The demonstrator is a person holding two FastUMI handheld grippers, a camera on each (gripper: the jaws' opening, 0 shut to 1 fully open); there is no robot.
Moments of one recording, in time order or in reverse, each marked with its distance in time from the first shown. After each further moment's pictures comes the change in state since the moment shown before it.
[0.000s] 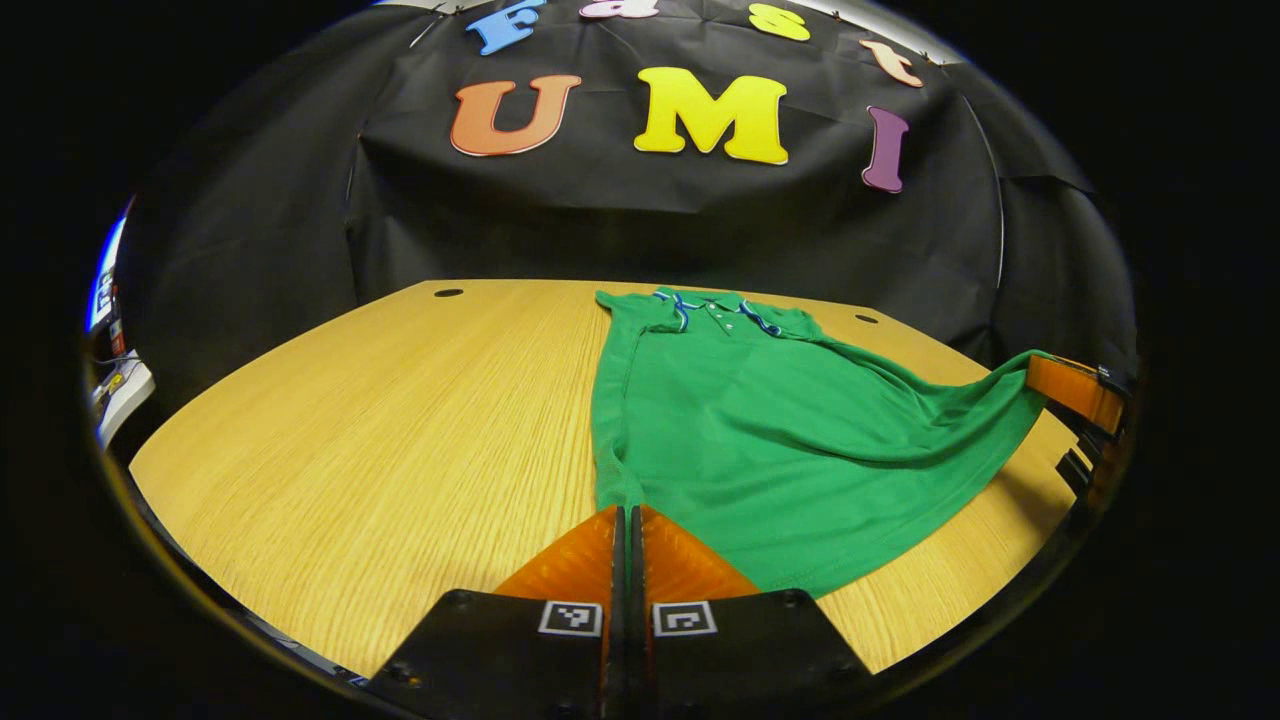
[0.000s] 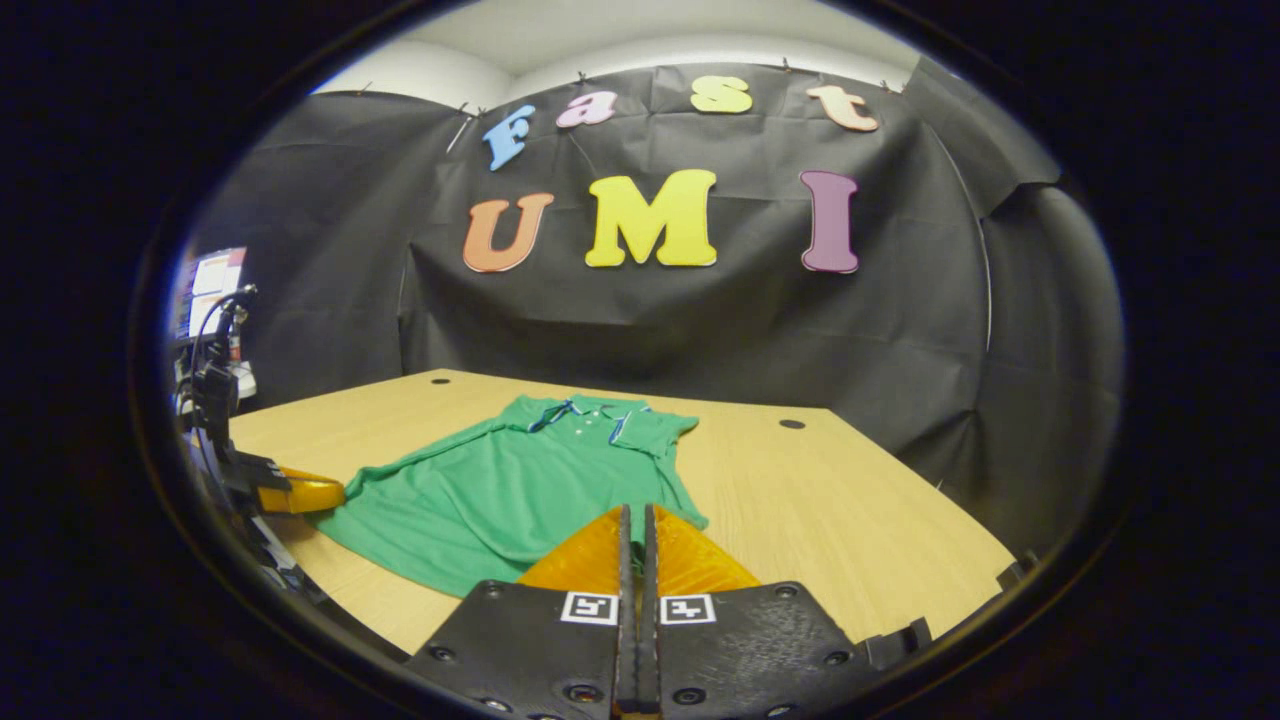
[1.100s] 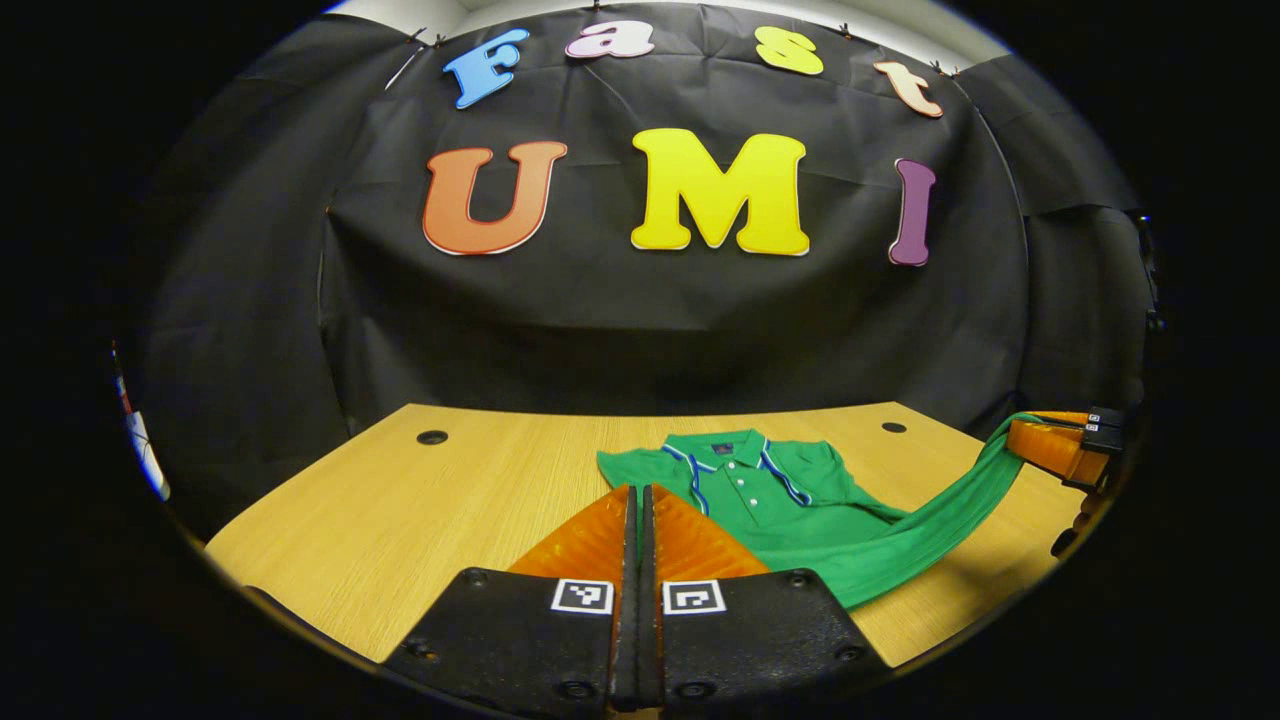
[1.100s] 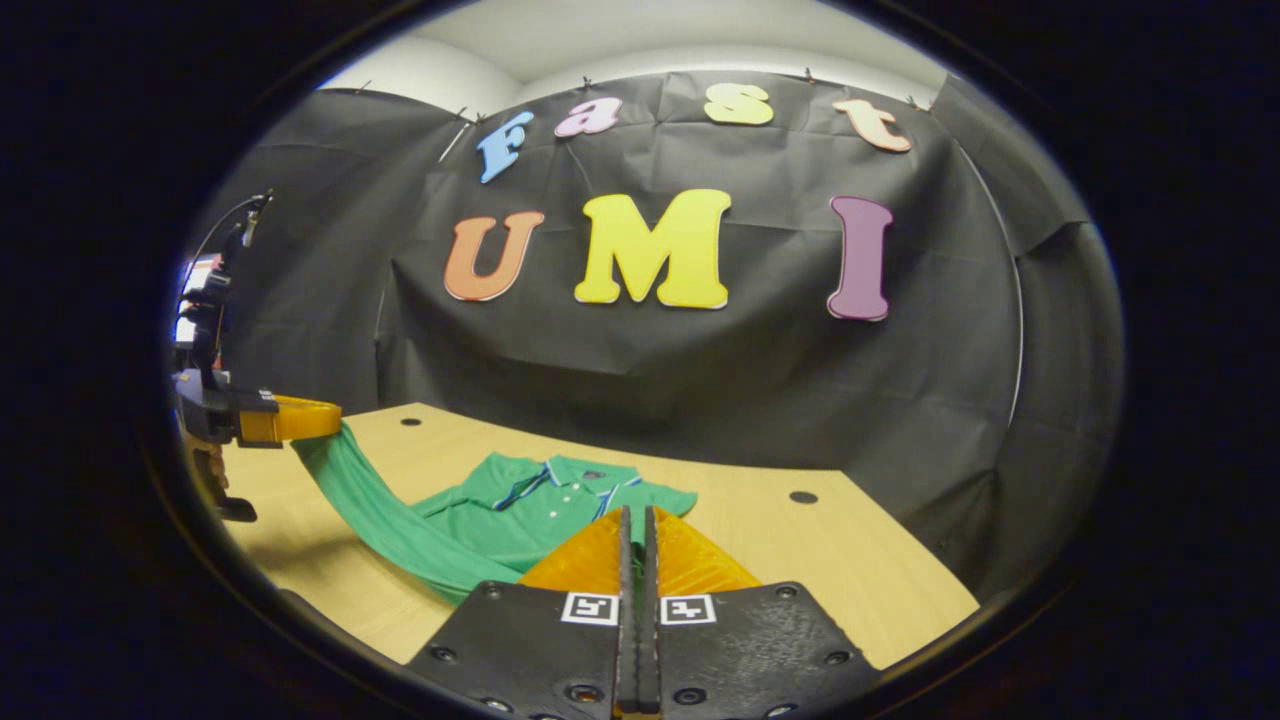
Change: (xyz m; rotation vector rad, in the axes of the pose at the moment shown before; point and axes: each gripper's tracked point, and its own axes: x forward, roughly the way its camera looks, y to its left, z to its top) left arm 0.098 0.009 0.227 0.065 -0.297 -0.025; right arm 0.138 0.000 0.115 -0.072 -0.091 -0.009
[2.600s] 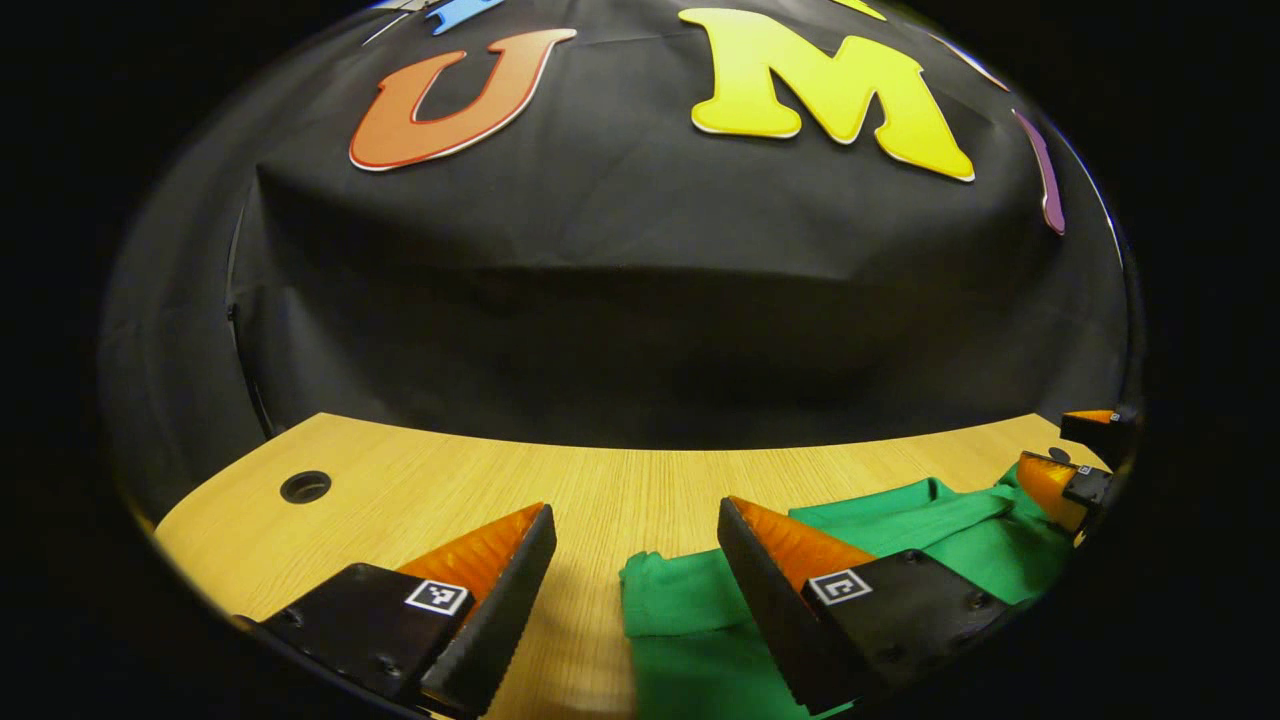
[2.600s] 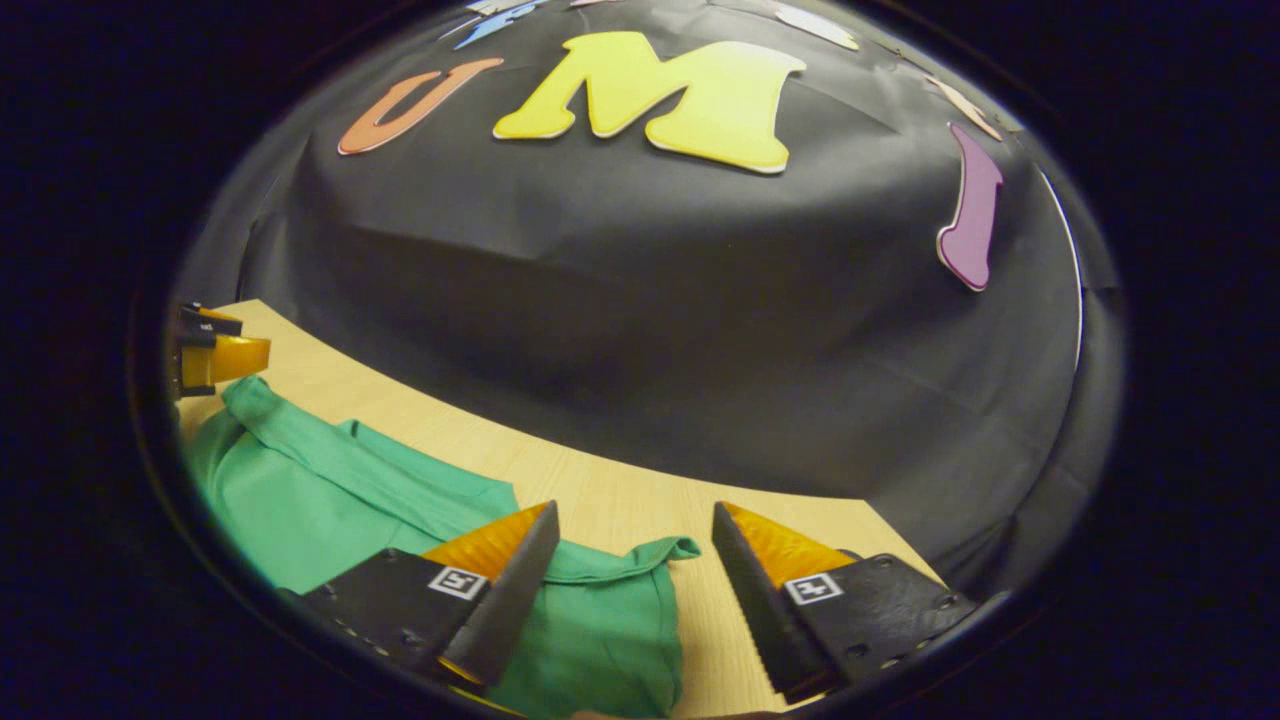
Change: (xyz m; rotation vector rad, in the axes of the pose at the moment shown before) left arm 0.290 0.067 -0.075 -0.060 0.166 0.133; right arm 0.316 -0.046 -0.075 -0.155 0.211 -0.224
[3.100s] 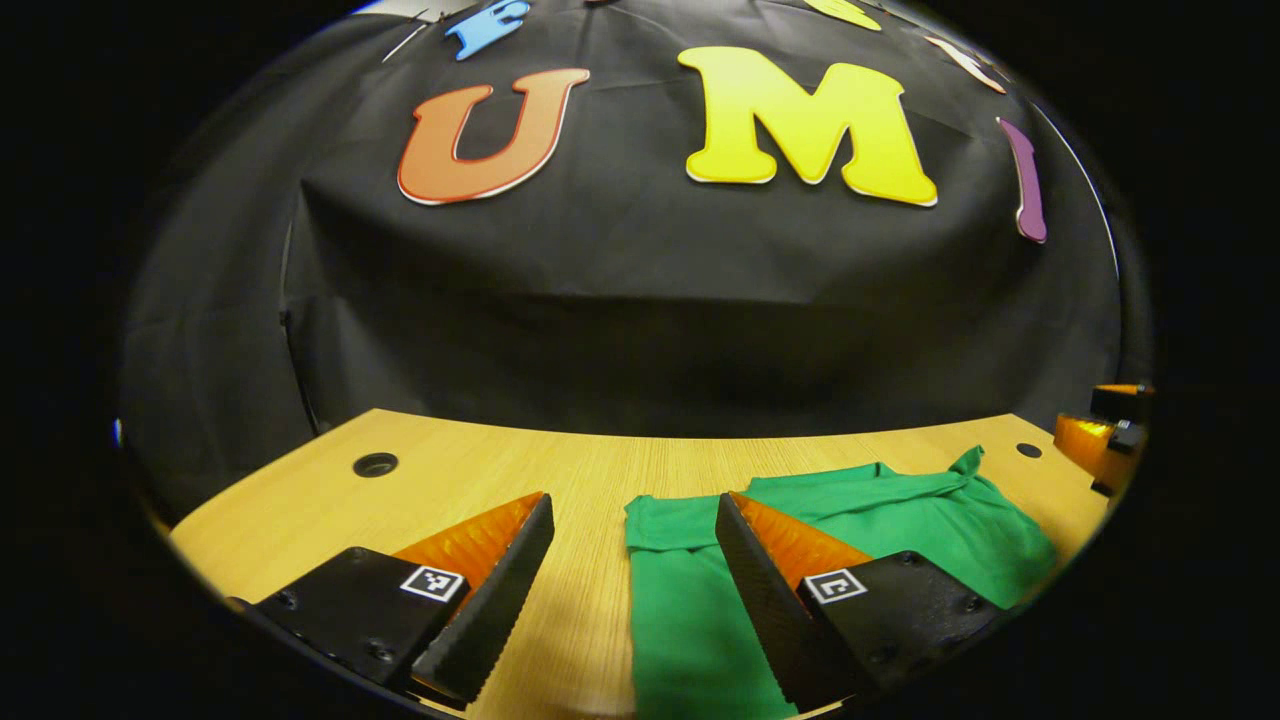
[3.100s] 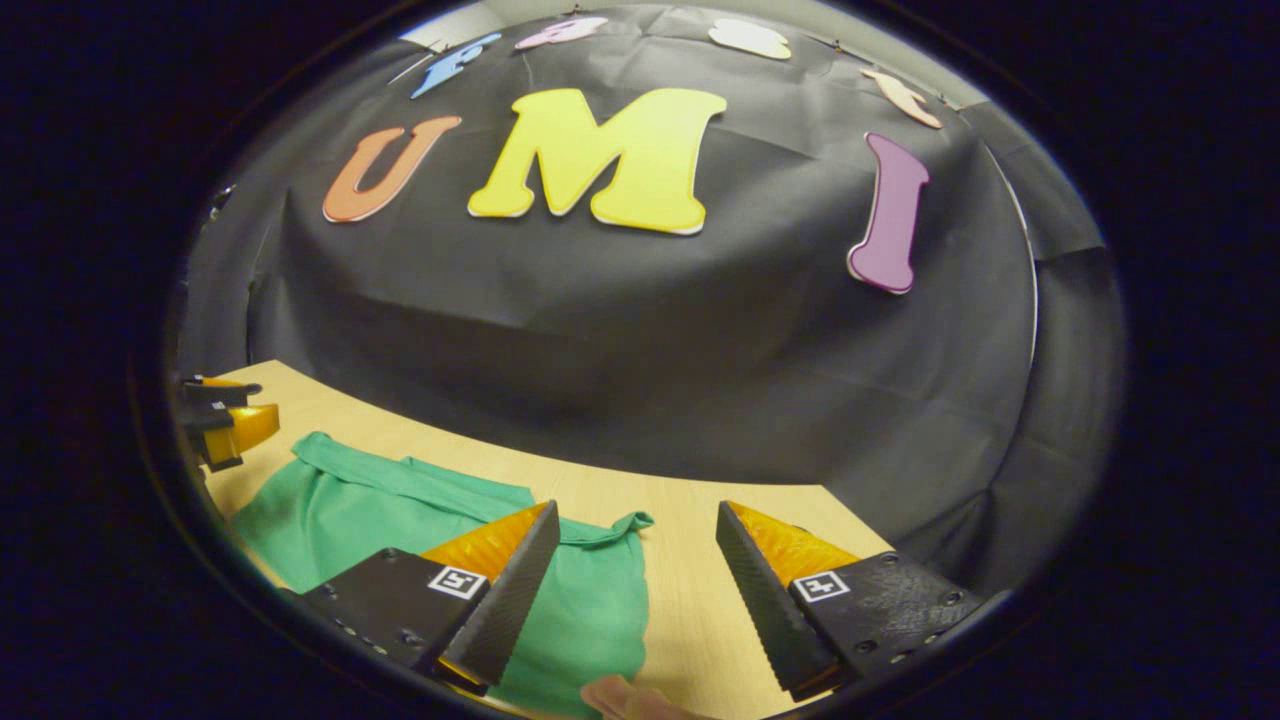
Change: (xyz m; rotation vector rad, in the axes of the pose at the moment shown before) left arm -0.113 -0.013 0.011 0.061 -0.090 0.015; right arm -0.133 -0.037 0.024 0.093 -0.079 -0.005
